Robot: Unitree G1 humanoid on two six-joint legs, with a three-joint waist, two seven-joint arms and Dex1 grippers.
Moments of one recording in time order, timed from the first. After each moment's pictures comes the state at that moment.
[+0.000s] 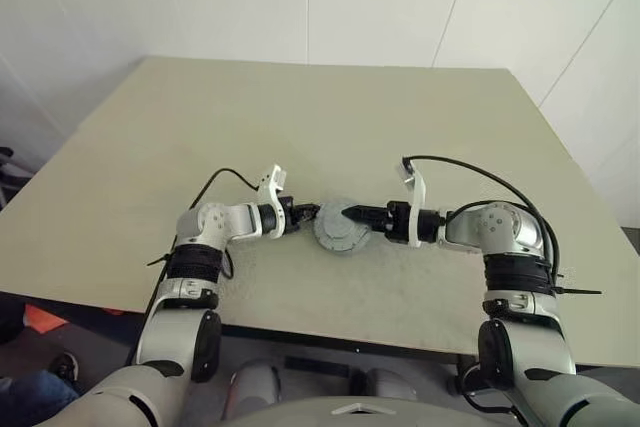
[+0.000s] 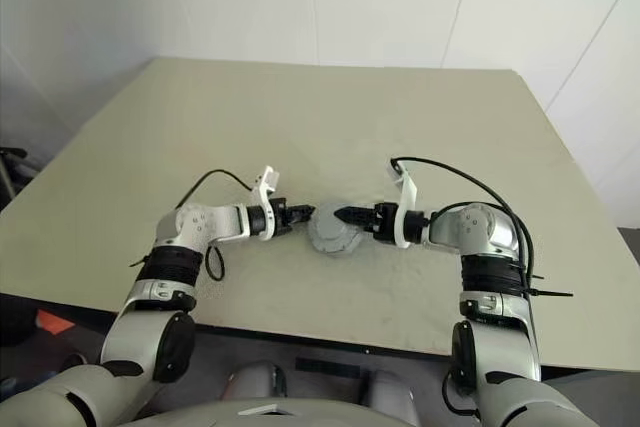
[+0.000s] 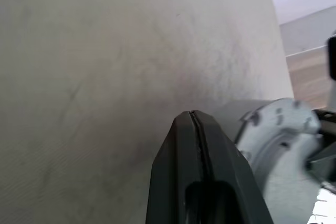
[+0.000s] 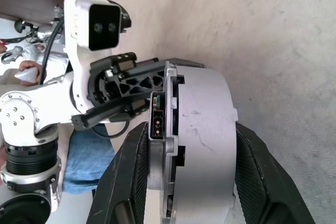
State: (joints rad) left arm -0.63 0.10 0.16 0.46 -0.63 1.12 -0.43; right arm -0.56 -0.30 -0.25 0.26 0.66 1.43 0.62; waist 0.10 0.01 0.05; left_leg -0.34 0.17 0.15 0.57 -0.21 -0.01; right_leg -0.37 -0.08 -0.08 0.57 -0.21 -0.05
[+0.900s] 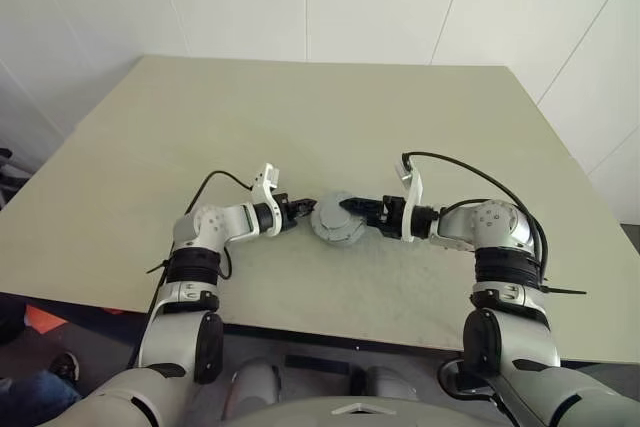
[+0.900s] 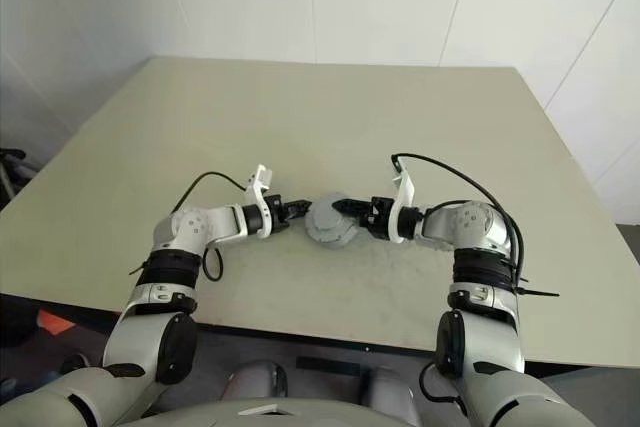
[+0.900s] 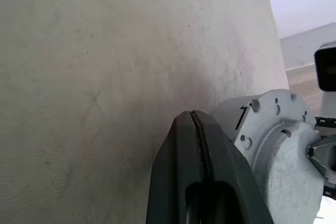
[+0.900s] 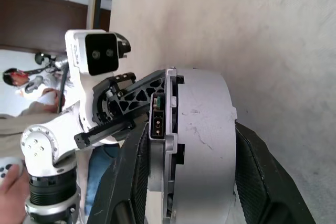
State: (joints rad) left arm -0.61 0.09 0.27 0.45 -0.65 1.08 -0.42; right arm -0.63 -0.20 -0.41 0.37 0.67 1.44 0.50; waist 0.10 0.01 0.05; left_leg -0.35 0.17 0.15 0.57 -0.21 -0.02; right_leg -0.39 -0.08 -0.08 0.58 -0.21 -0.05
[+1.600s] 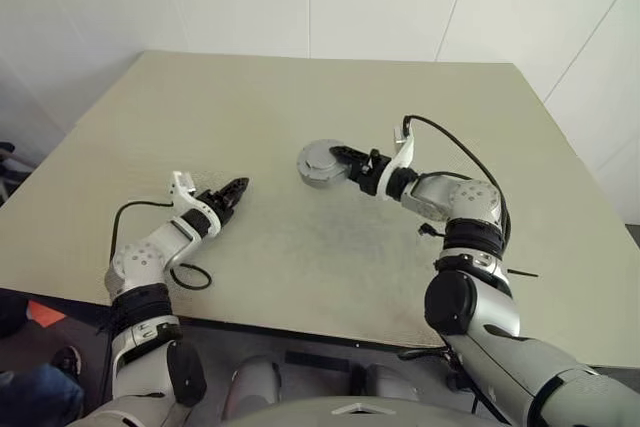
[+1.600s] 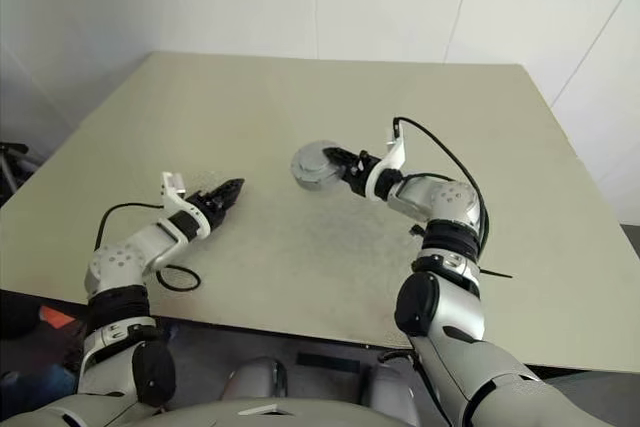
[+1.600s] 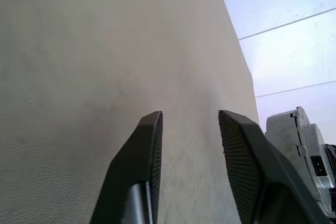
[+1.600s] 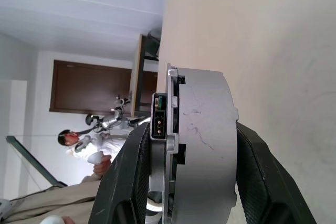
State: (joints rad) left arm -0.44 0.14 0.63 0.27 -0.88 1.01 -0.26; right arm -0.84 -0.03 -0.69 0.53 0.74 1.28 0.25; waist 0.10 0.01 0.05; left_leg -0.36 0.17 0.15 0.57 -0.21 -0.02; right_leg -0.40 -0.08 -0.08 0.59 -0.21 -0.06
